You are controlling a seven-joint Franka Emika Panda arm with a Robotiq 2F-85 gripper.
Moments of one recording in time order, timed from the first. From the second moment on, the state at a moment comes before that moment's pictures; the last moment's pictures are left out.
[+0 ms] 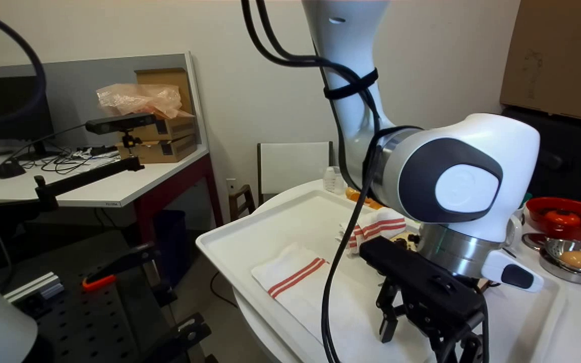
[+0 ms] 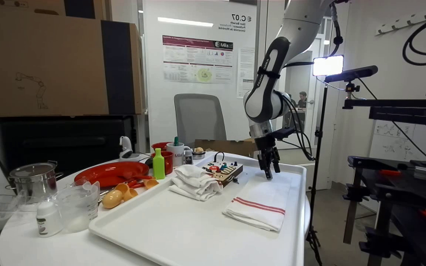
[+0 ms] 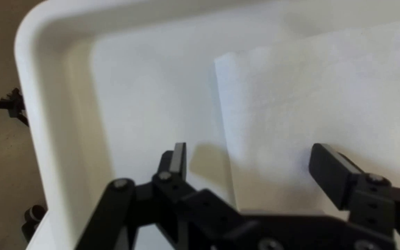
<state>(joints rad) -0.38 0.87 -0.13 -1.91 -0.03 2.48 -0.22</state>
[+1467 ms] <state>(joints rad) -0.35 0.78 -0.12 -1.92 -0.01 2.37 -0.16</state>
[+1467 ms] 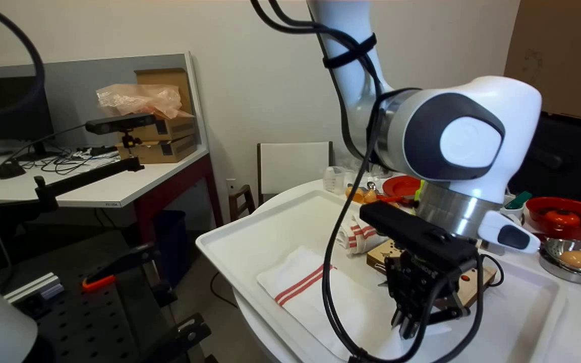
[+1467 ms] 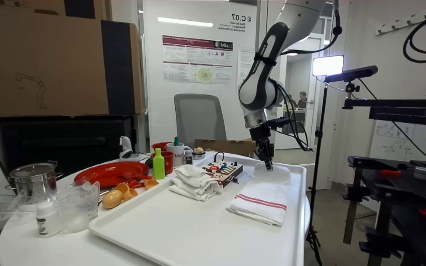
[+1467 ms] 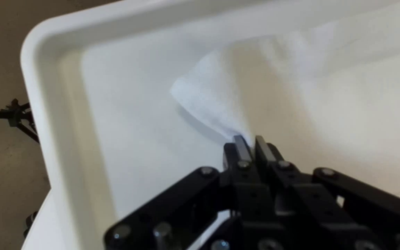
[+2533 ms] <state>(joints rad) -0.09 0.53 -0.12 -2.22 -0.10 2.37 -0.05</state>
